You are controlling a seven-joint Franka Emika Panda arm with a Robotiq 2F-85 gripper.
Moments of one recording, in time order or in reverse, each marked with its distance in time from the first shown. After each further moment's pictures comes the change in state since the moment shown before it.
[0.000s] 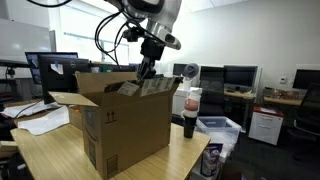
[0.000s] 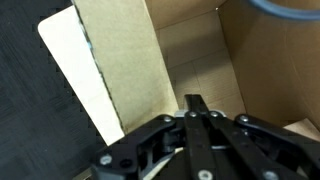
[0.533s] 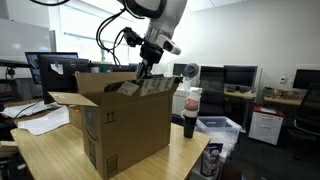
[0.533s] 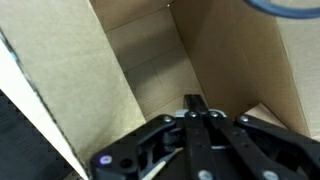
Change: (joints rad) arm -0.040 0.005 -0.004 -0.026 0.222 -0.002 -0.013
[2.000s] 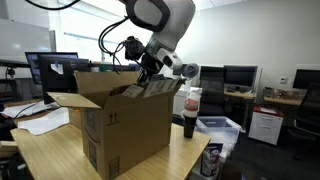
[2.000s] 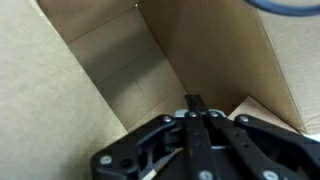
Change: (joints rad) arm -0.043 0.041 -0.015 -0.035 0.154 0.000 -0.031
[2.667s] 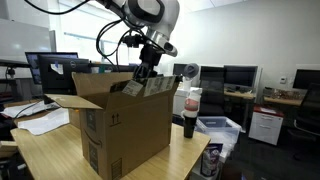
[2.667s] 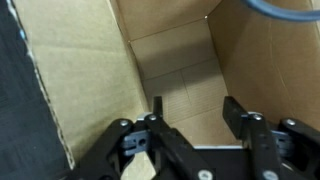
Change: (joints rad) arm 0.109 -0.001 0.049 0.085 -0.410 -0.022 -0.004
